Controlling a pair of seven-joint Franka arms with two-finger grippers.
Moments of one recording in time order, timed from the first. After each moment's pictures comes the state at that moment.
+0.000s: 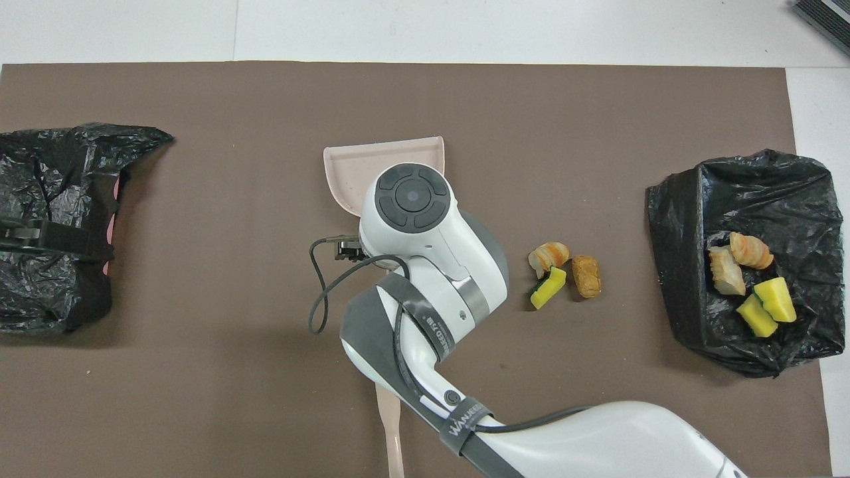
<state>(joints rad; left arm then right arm) 0.04 -0.11 -0.07 -1.71 0.01 1.61 0.09 0.47 0.46 0.22 -1.49 0.04 2.00 0.64</state>
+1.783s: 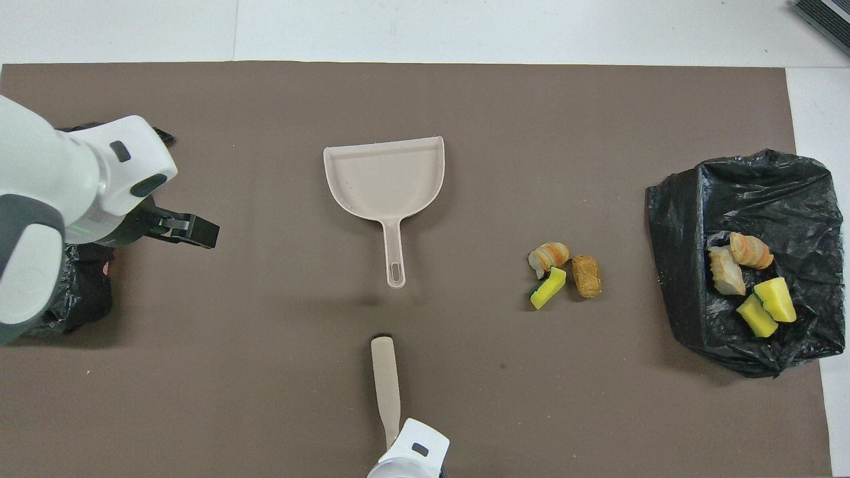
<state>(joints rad) -0.26 0.09 -0.09 -1.72 0.01 1.78 -0.16 0.81 -0.04 0.26 -2.36 0.29 2.25 0.60</state>
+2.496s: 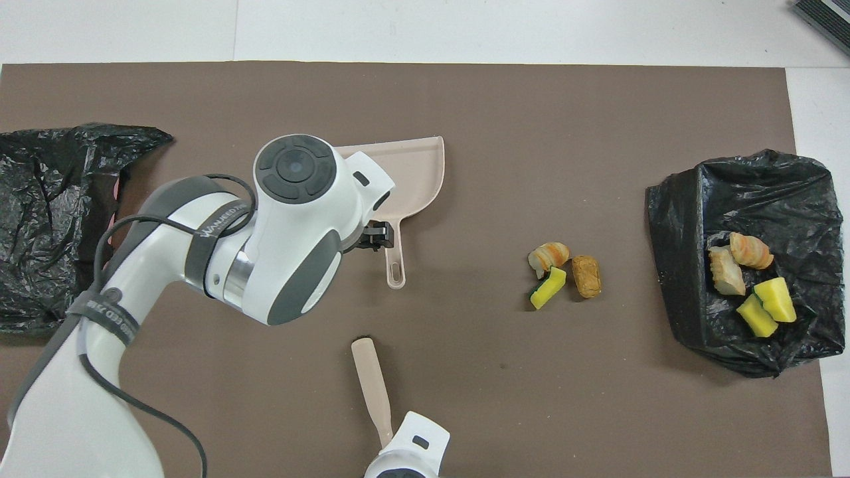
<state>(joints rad) -0.49 0.30 -0.09 -1.70 0.02 1.95 -0.52 0.80 -0.04 0.24 -2.34 0.28 2.22 0.59</state>
